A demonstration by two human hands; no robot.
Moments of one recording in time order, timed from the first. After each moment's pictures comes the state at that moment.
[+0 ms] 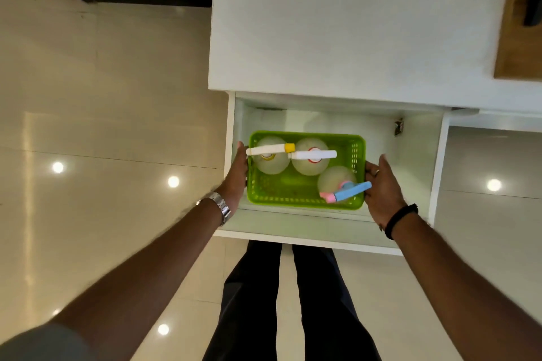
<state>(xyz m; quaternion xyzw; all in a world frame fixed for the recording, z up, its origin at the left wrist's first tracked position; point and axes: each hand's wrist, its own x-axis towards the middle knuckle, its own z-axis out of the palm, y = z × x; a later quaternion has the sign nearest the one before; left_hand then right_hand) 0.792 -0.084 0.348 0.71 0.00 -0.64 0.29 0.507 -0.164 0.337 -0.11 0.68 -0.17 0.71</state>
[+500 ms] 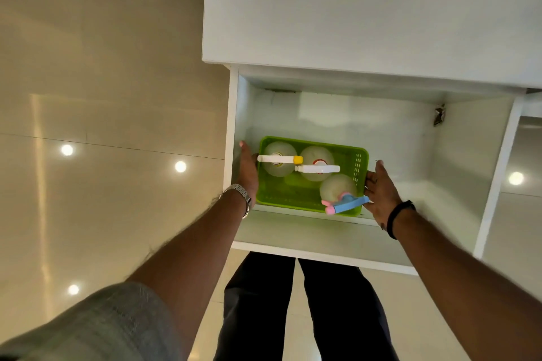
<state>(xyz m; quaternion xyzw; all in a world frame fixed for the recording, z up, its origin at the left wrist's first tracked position) 0.786 -0.066 0.211 0.75 0.15 -0.57 0.30 0.519 -0.135 0.205 -0.10 0.73 -0.01 0.68</state>
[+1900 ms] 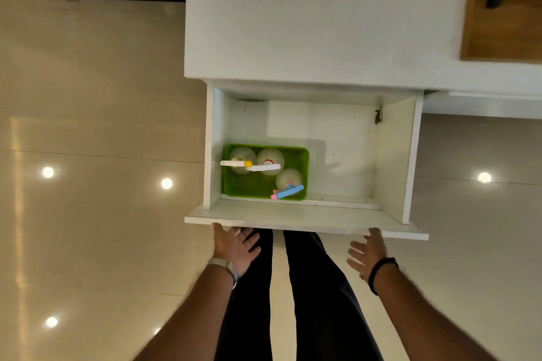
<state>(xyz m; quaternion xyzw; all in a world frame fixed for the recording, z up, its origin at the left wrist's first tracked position) 0.698 0.057 0.341 0.60 0.43 -0.57 0.35 0.413 -0.019 0.321 -0.01 0.80 0.04 0.60</state>
